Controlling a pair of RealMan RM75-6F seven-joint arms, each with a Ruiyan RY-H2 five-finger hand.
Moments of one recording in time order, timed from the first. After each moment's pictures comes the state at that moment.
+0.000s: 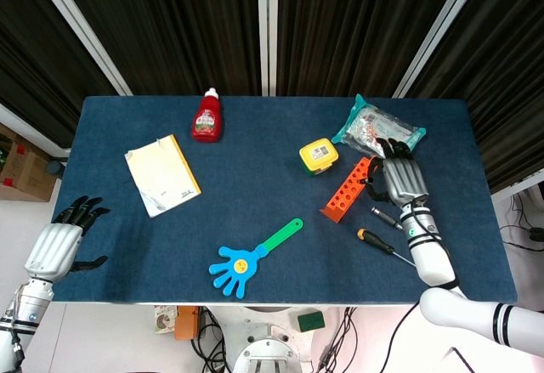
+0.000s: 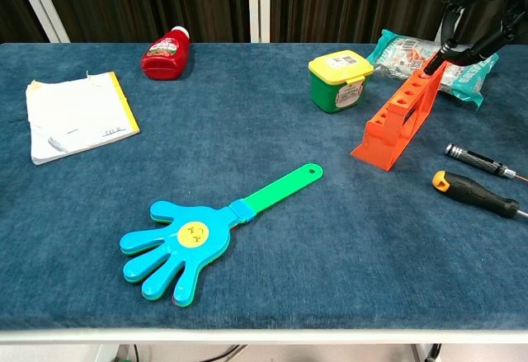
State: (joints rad) left arm -0.18 -1.09 0.01 -1.68 1.54 1.35 0.01; right arm 0.66 -1.29 0.31 -1.80 -0.74 1.09 -0.52
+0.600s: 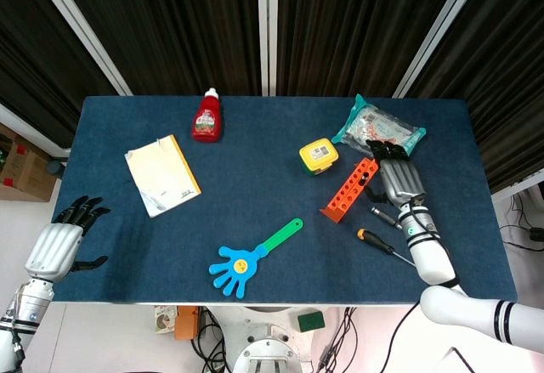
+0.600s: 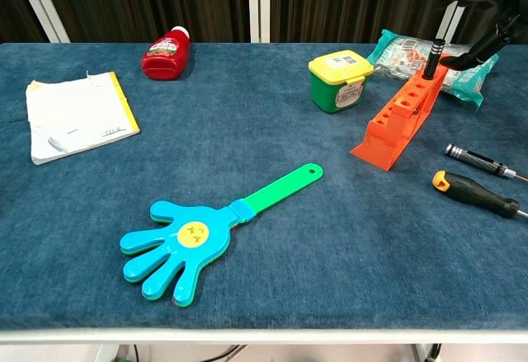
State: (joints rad) left arm -0.18 -1.09 0.01 -1.67 1.54 1.35 0.01; right arm 0.69 -1.27 0.29 -1.82 -0.70 1.07 -0.47
